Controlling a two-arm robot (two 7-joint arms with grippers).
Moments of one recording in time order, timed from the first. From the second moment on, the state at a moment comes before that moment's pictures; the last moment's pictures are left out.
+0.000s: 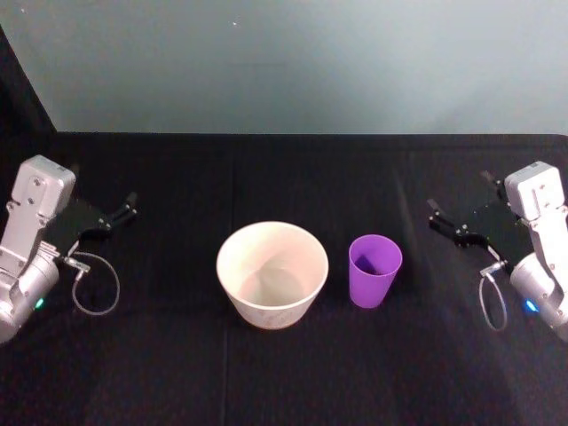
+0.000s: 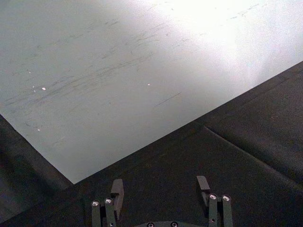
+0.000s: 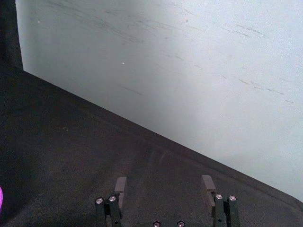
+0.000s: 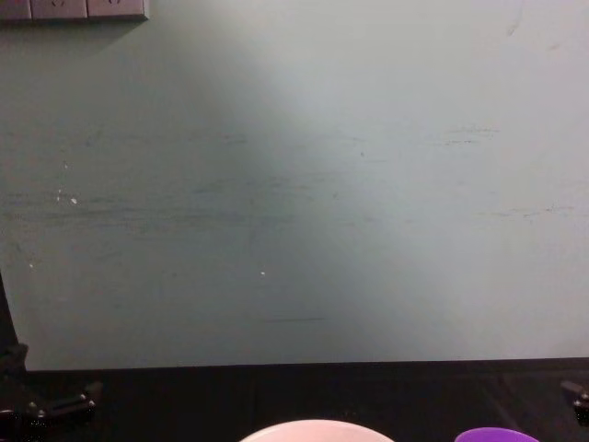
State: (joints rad) left arm -0.20 0.60 0.45 -1.41 -0.25 -0.12 0.03; right arm 0.20 0.60 -0.45 -1.41 0.25 -0.12 -0.03
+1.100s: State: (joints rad) left arm -0.20 0.60 0.45 -1.41 -0.25 -0.12 0.03; right arm 0.20 0.60 -0.45 -1.41 0.25 -0.12 -0.03
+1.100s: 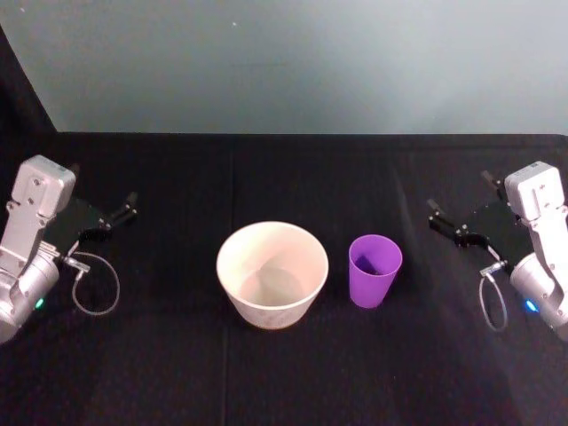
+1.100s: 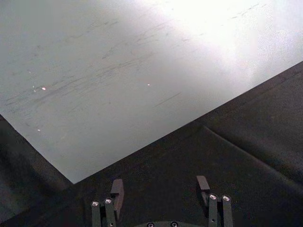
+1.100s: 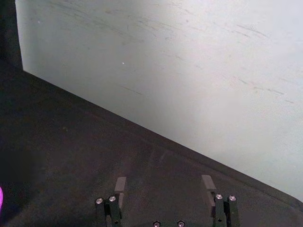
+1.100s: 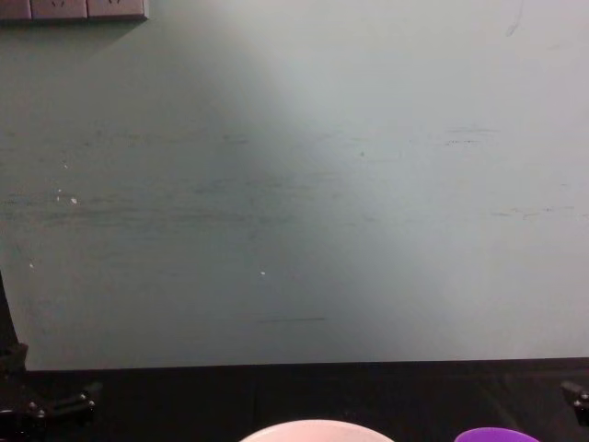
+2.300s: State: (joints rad) left arm -0.20 0.60 0.45 -1.41 -0.25 -0.12 0.03; right arm -0.13 0.71 -0.36 -1.66 0.26 -0.19 -0.01
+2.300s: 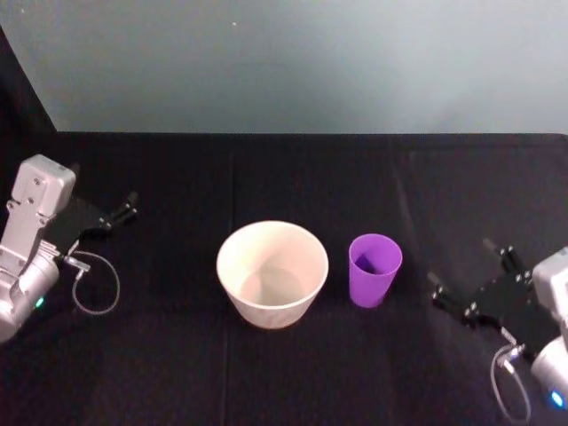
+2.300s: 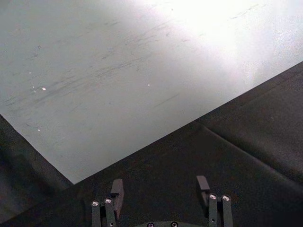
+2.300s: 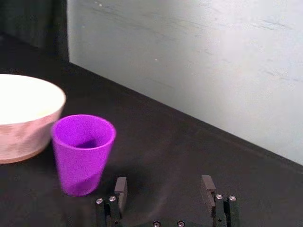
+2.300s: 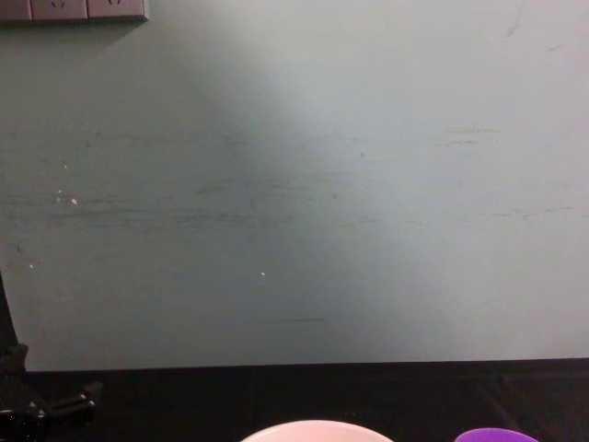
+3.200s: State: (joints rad) left arm -0.20 0.60 0.45 -1.41 -0.25 -0.12 0.03; right arm -0.10 0.62 -0.39 -1.61 0.33 -0.21 0.22
